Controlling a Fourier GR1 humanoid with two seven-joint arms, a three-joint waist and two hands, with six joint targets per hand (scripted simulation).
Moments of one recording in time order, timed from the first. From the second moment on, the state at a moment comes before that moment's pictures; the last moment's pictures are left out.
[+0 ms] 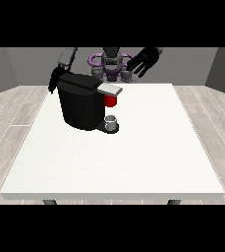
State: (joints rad) left arm -1.01 0.24 0.20 -0.67 -0.70 -0.24 -0.28; right arm -0.25 -0.10 -0.14 -1.13 0.13 -0.19 -0.05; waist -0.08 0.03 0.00
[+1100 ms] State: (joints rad) left arm -0.49 0.01 0.36 -0.75 -0.34 -0.32 -0.28; right arm -0.22 -0.15 -0.07 -1.31 0.09 -0.02 0.01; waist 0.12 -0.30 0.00
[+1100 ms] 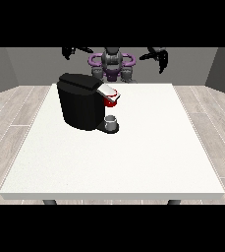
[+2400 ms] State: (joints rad) left arm -0.30 0.05 0.19 -1.29 -0.13 -0.31 -0.12; right arm -0.56 -0.16 -0.17 -1.10 -0.05 0.01 0.10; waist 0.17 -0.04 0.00
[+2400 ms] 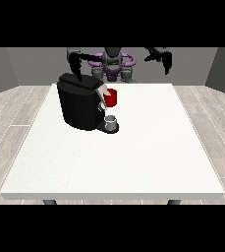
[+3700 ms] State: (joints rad) left arm -0.26 0.08 0.14 -1.41 -0.12 -0.24 -0.09; right arm -0.86 -0.19 -0.11 -1.04 0.04 -0.02 0.12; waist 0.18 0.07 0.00
